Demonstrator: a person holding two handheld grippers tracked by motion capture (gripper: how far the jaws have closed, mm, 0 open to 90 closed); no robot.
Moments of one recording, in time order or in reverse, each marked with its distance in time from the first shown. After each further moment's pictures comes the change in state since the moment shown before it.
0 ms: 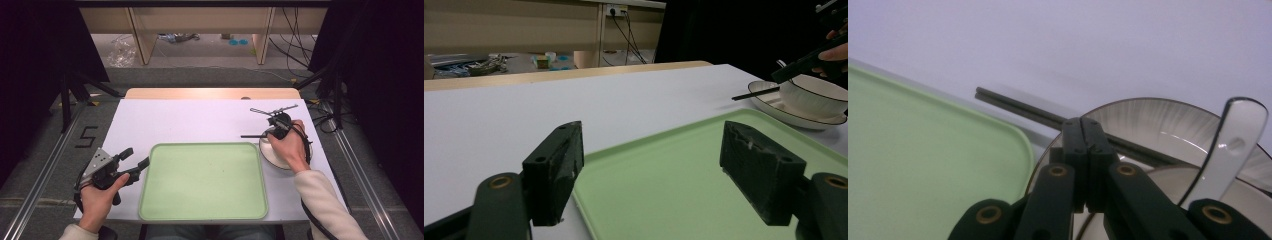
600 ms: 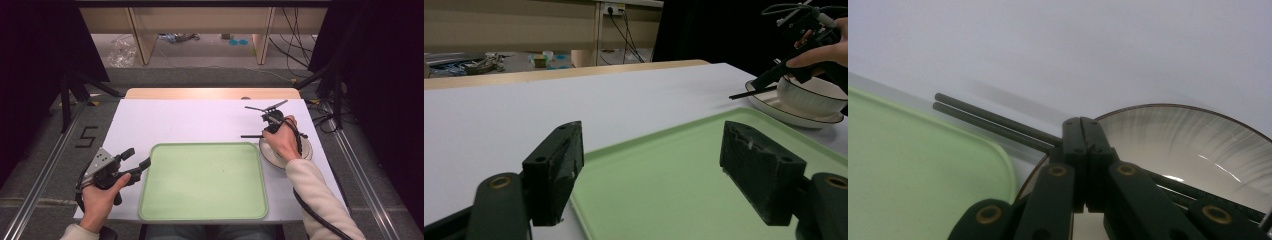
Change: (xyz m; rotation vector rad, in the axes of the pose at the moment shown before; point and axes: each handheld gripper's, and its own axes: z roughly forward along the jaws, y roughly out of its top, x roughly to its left) left arm -0.002 0.000 0.002 0.006 -0.009 0.000; right arm -0.008 0.018 0.039 0.116 -0.012 -0.009
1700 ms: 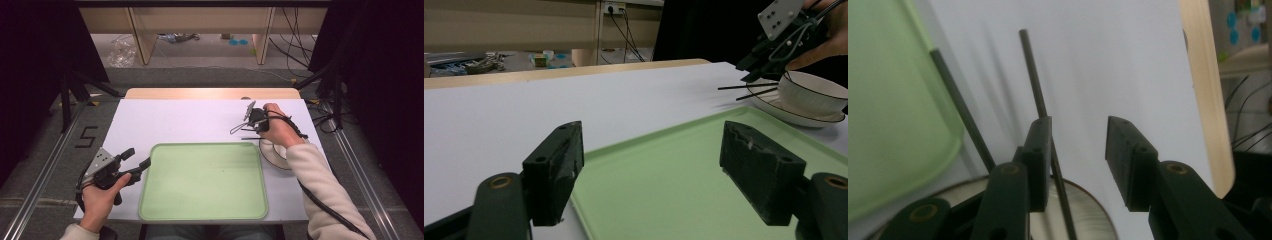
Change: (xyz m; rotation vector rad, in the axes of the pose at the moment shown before) left arm 0.000 0.000 0.000 0.006 0.004 0.002; right arm 0.028 0.032 0.004 0.051 -0.143 -0.877
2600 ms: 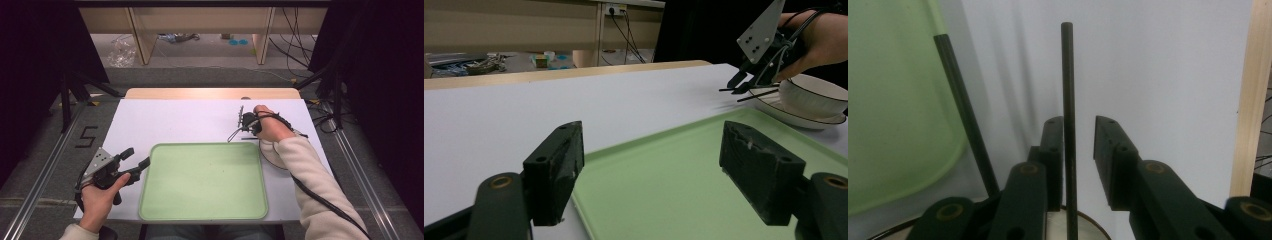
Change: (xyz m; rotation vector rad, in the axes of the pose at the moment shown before) left arm 0.002 0.000 -0.001 -0.005 0.003 0.000; right arm 0.003 0.017 0.029 0.114 0.085 -0.183
